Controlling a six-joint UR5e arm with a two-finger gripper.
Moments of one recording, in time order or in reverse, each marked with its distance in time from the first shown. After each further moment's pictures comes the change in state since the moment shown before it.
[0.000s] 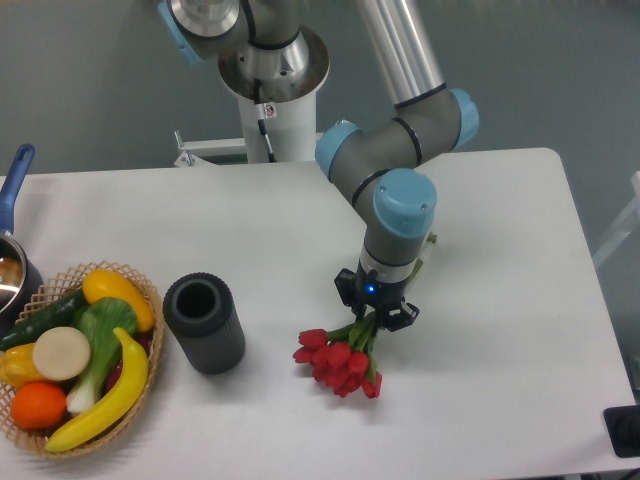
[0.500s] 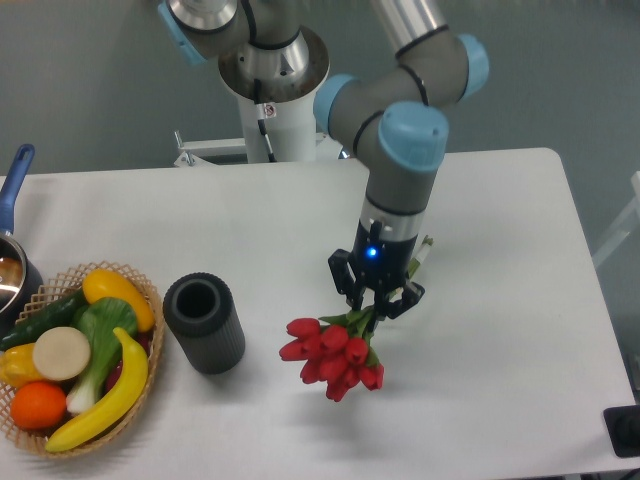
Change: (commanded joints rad) arm 0.061 0.160 0.014 0.000 -0.299 -0.055
